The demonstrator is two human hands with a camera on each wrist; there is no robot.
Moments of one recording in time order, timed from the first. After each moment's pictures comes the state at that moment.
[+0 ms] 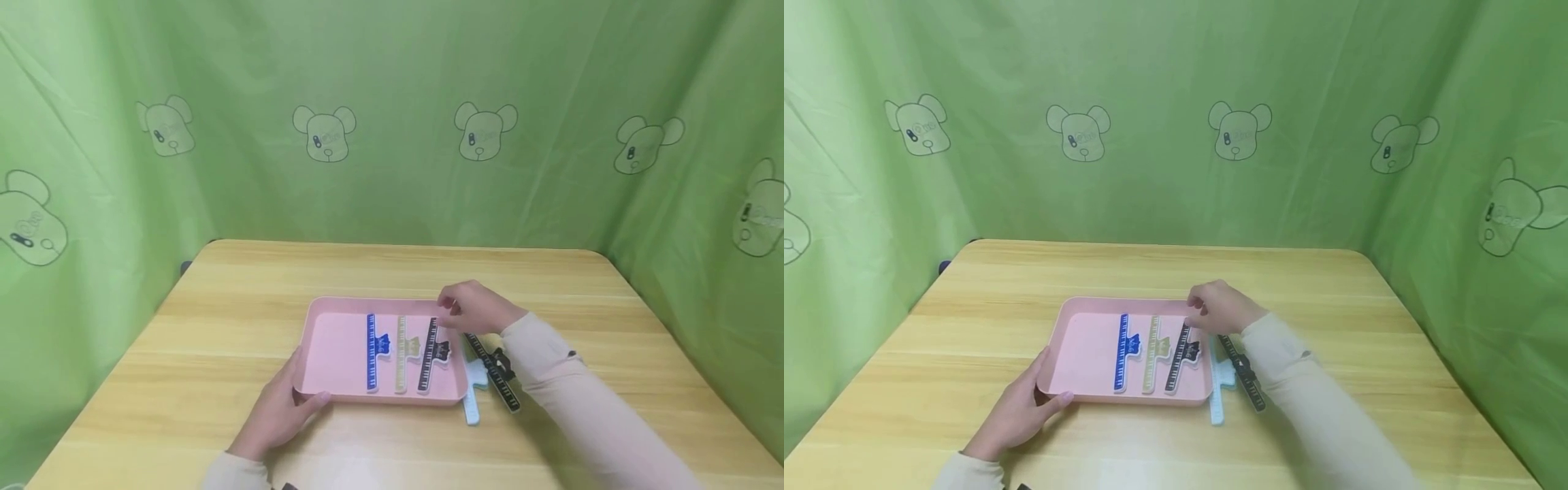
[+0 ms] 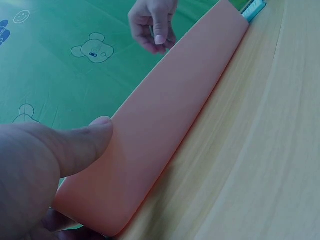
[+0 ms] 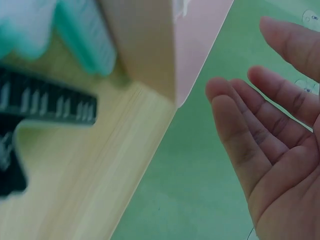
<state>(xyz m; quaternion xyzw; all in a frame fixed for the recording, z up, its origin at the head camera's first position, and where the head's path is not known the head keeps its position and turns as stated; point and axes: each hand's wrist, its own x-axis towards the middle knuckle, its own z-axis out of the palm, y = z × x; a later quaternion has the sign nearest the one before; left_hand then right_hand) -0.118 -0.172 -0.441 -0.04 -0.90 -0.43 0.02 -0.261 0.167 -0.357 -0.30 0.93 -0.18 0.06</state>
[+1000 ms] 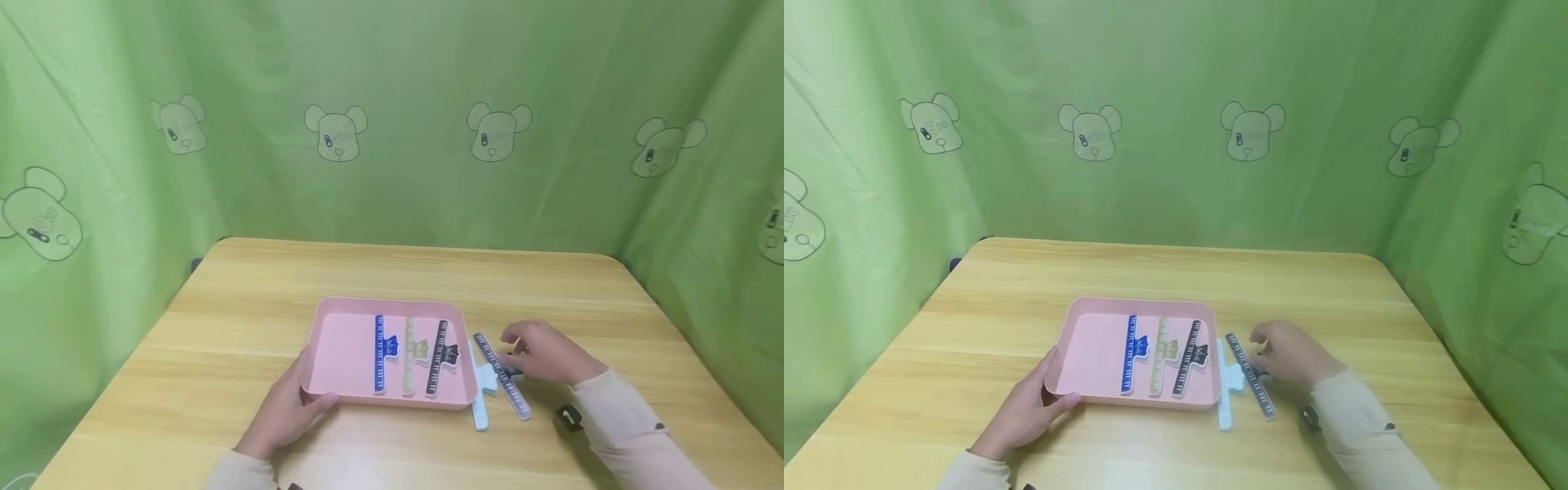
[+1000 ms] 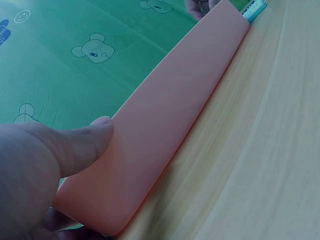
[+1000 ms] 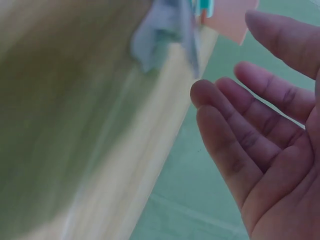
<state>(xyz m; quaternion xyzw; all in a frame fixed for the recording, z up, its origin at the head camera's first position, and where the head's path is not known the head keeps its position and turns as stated) -0.121 -0.175 -0.444 -0.05 -0.90 -0.43 0.03 -0.219 0.245 -0.389 -0.25 0.95 -0.20 0.05</state>
